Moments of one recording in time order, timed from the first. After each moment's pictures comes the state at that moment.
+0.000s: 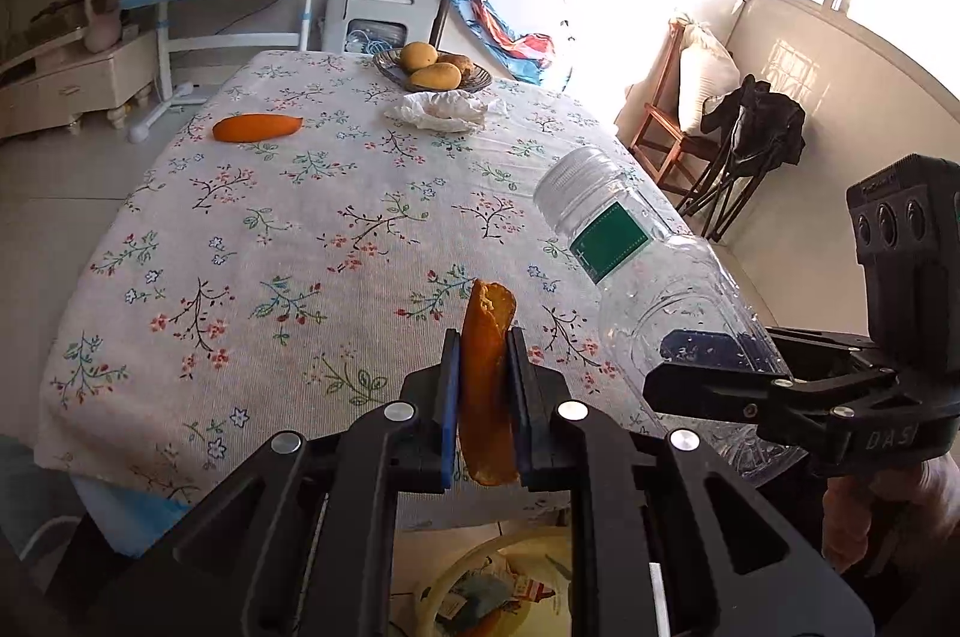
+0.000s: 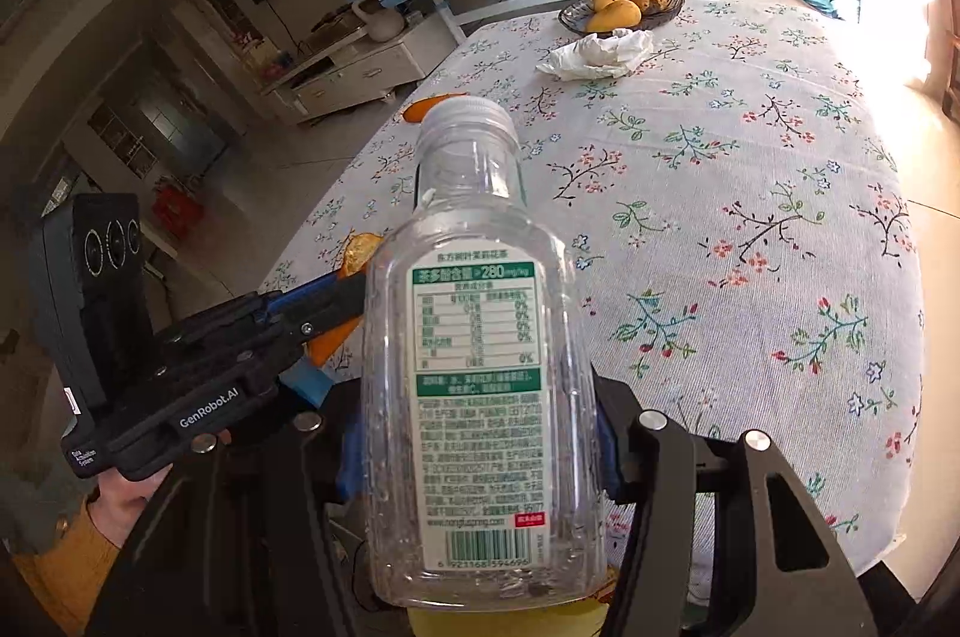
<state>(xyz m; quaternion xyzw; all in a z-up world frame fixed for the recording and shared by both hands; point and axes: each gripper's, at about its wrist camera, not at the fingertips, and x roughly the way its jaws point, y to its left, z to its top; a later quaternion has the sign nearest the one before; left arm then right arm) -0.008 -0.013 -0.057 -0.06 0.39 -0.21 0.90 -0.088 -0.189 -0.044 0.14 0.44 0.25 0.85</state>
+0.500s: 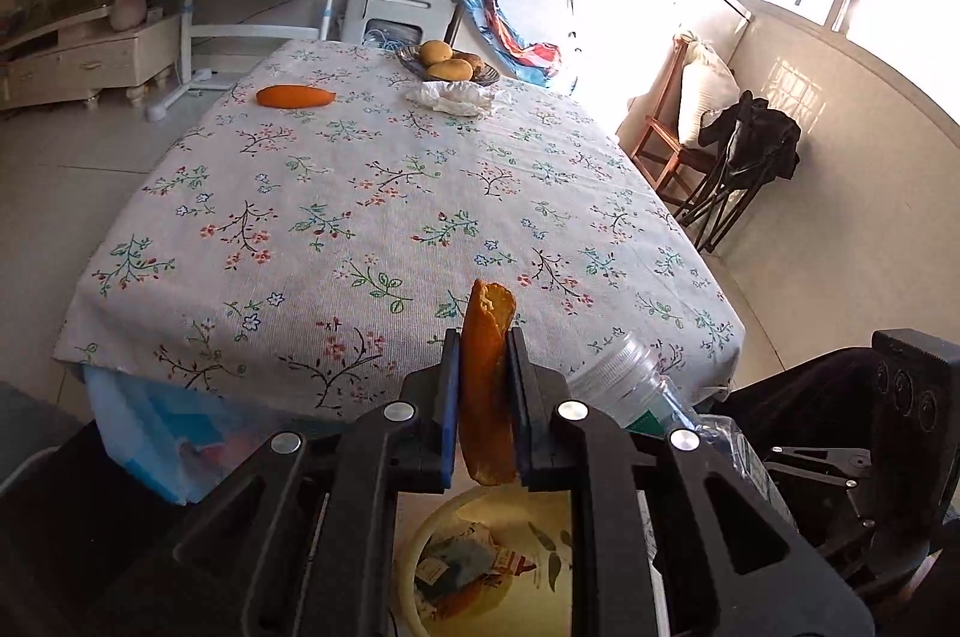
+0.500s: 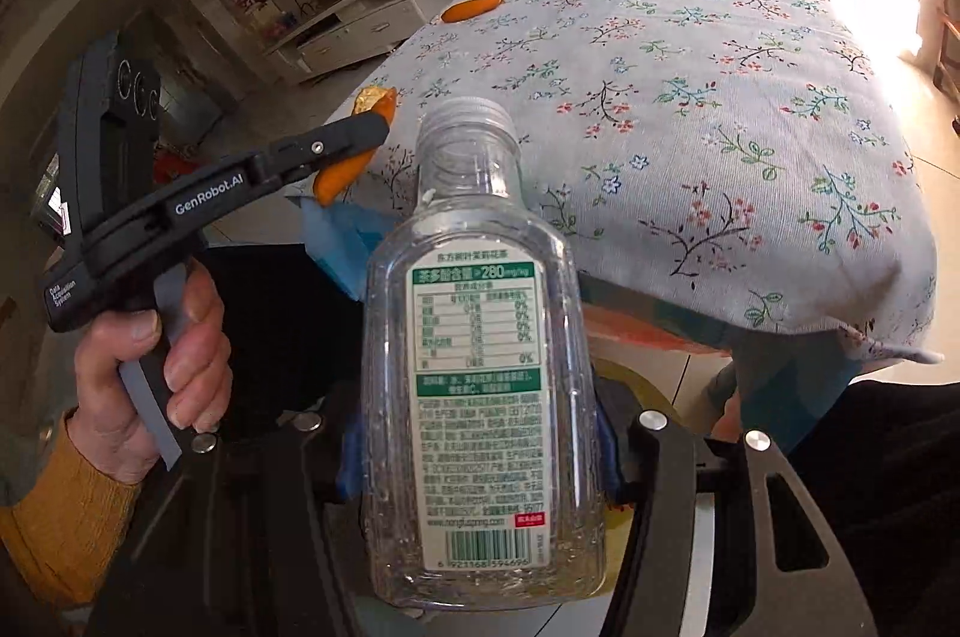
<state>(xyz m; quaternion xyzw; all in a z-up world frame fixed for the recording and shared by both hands) -0.066 0.012 -0.058 -0.08 0.38 -0.21 0.90 -0.186 -0.160 -0.074 0.10 0.48 0.25 0.84</state>
